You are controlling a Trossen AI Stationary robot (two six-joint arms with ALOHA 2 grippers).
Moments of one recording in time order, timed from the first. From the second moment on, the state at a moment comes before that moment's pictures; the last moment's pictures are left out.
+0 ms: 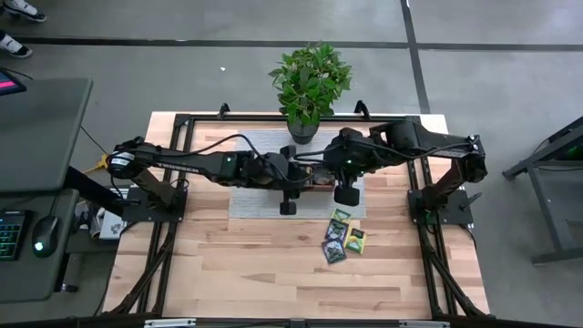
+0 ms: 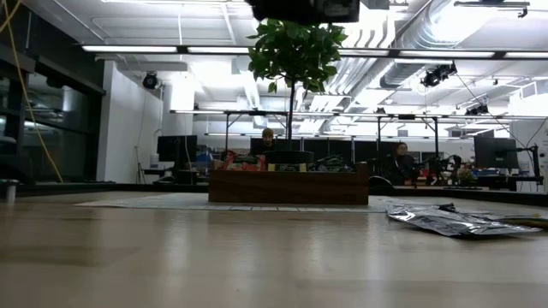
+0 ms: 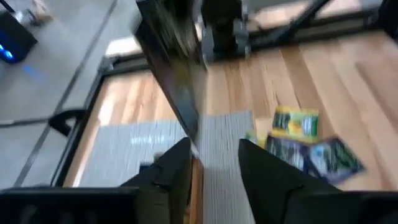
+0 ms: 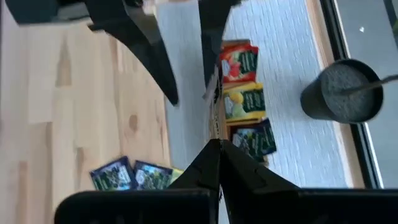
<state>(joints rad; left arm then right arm) -0.09 1.59 1.44 -0.35 -0.22 0.15 0.07 1.65 2.01 -1.40 0.16 0.15</state>
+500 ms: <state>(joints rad) -0.09 1.38 1.22 -0.46 -0.39 0.07 0.07 1.65 2.01 -1.46 0.20 0.18</state>
